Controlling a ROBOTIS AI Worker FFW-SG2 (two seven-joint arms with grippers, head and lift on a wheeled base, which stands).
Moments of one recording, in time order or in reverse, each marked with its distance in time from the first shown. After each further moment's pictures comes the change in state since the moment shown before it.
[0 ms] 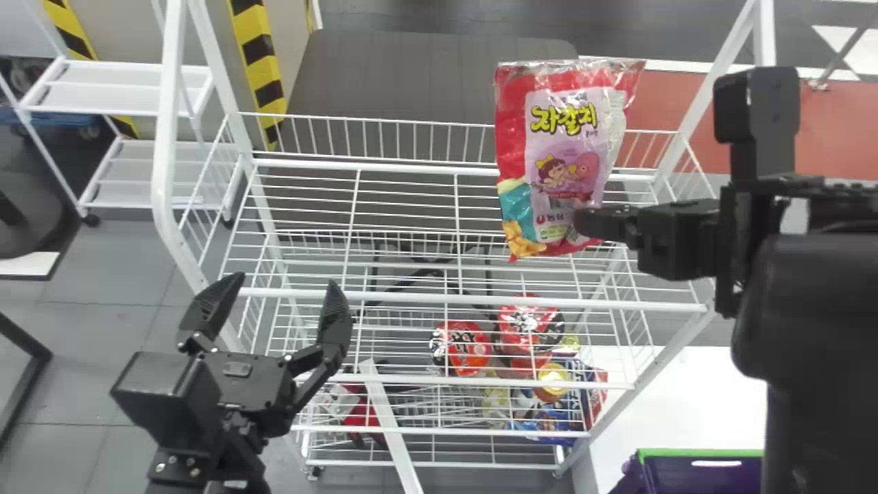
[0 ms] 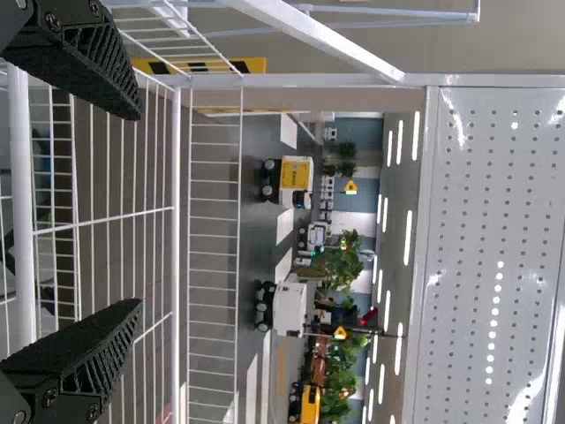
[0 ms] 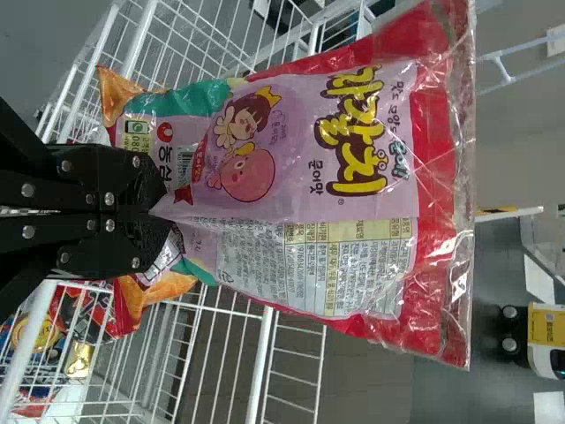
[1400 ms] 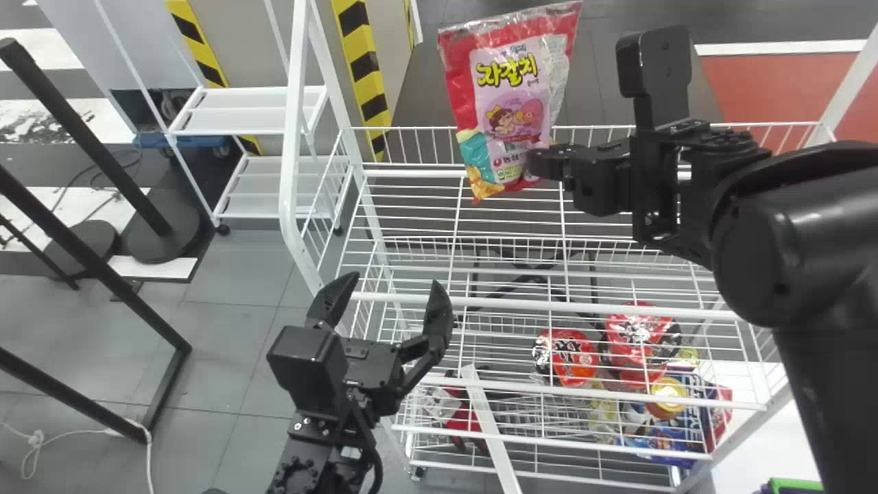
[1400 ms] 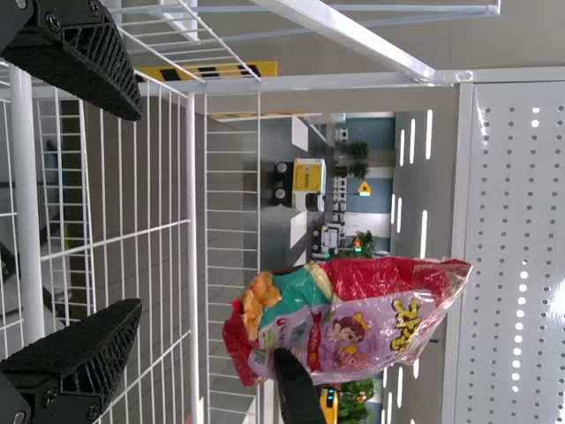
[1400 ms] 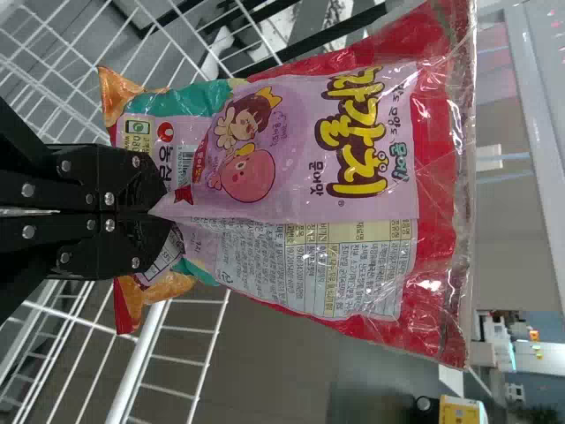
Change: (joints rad) left arm -0.082 0.017 0.008 0.084 0.023 0.029 -0.001; right arm -0.156 0.000 0.104 0.475 -0.792 -0.569 -0.612
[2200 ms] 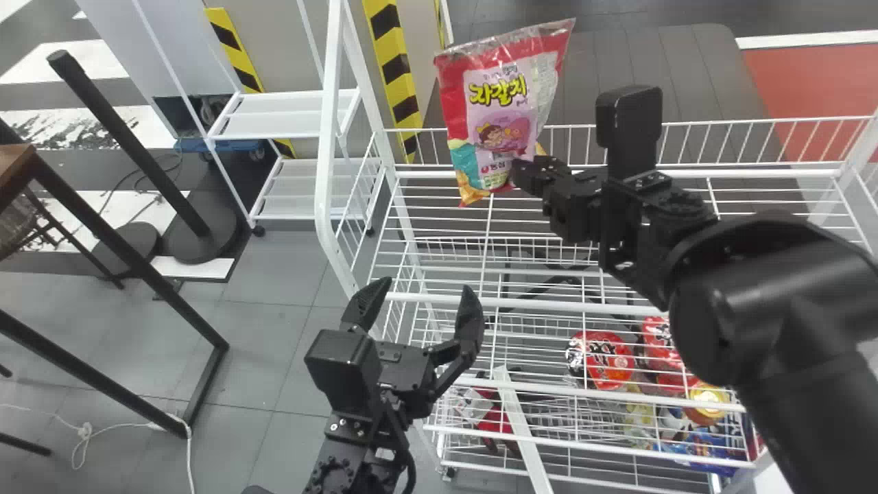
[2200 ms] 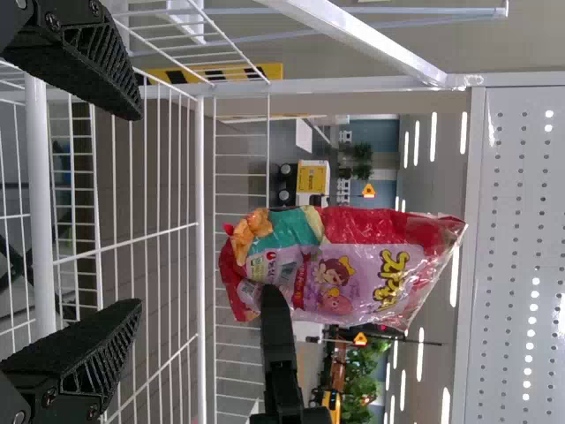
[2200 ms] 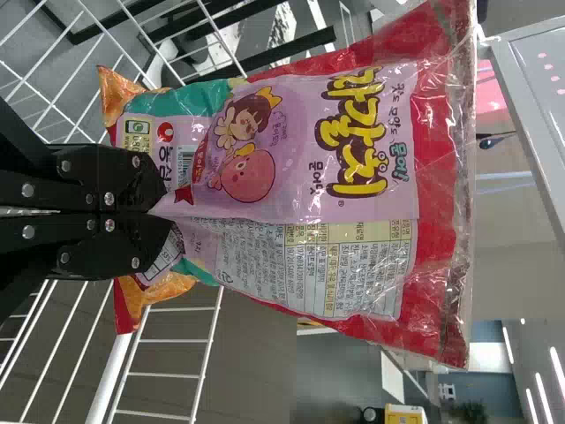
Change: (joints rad) left arm -0.003 0.000 0.002 0.030 0.009 -0.027 0.000; right arm 0.027 0.000 0.134 0.291 -0.093 -0.487 -0.143
